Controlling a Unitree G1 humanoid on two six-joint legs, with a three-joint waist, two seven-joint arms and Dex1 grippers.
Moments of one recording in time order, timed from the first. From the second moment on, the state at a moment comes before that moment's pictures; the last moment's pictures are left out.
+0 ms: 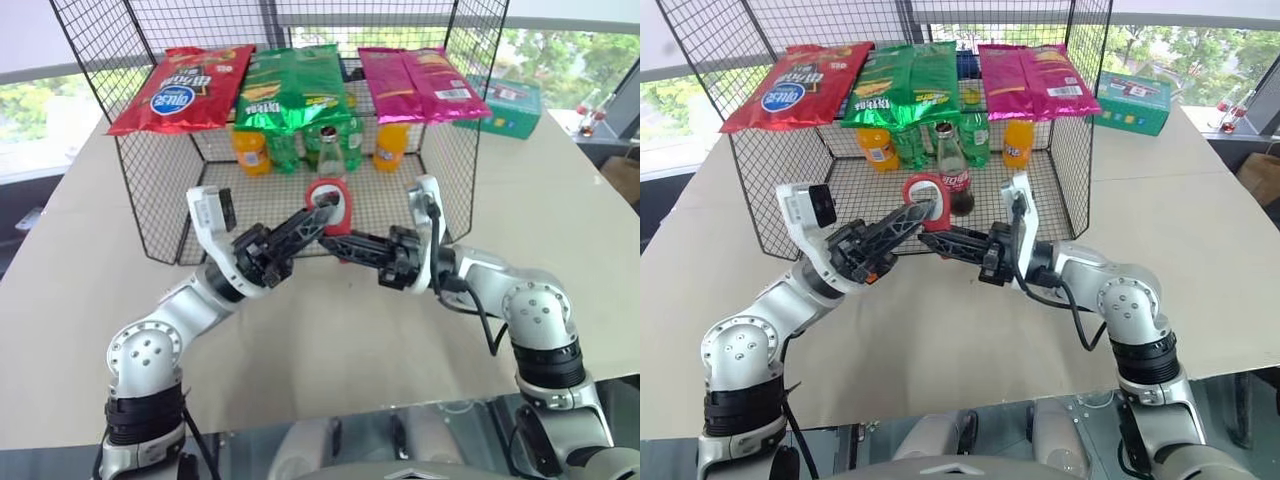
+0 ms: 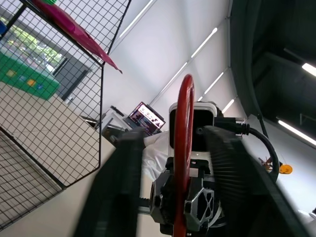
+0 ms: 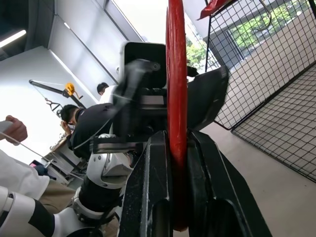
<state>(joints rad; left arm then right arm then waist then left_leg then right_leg) -0.21 0.43 0.27 -0.41 -1.37 0.81 -0.57 -0.48 -0.25 0.09 -0.34 1.16 0.95 0.47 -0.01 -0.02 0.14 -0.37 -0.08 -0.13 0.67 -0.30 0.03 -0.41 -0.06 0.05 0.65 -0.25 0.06</state>
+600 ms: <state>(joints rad) -0.44 0.44 -0.01 -0.04 -0.44 0.36 -0.52 -0.30 -0.28 -0.06 -0.42 1.07 0.84 0.38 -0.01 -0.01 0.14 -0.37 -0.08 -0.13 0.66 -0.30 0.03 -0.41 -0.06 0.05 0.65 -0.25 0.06</state>
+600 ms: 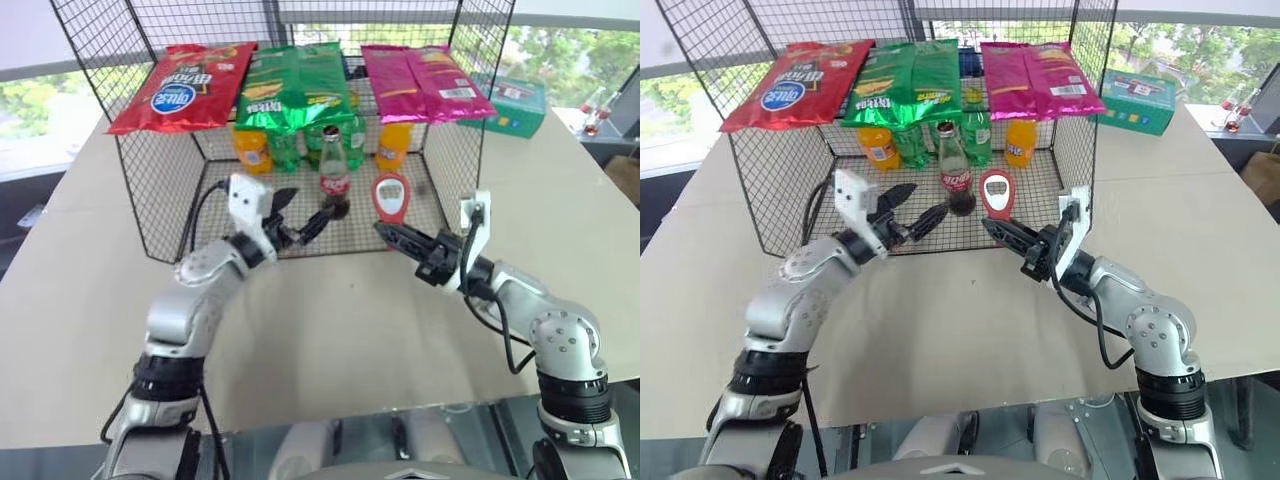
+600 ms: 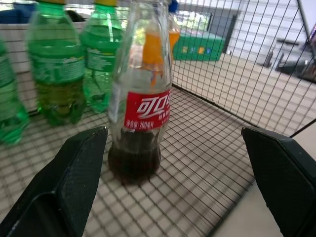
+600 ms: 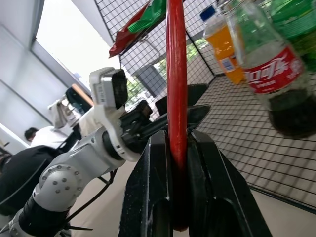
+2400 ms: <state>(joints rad) -0.41 0.51 -0.03 -0.18 -0.51 0.39 -1.02 -0.14 -0.43 -0.12 -0.58 1.07 0.80 0.31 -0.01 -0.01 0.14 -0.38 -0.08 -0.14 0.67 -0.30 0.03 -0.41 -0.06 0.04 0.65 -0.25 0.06</state>
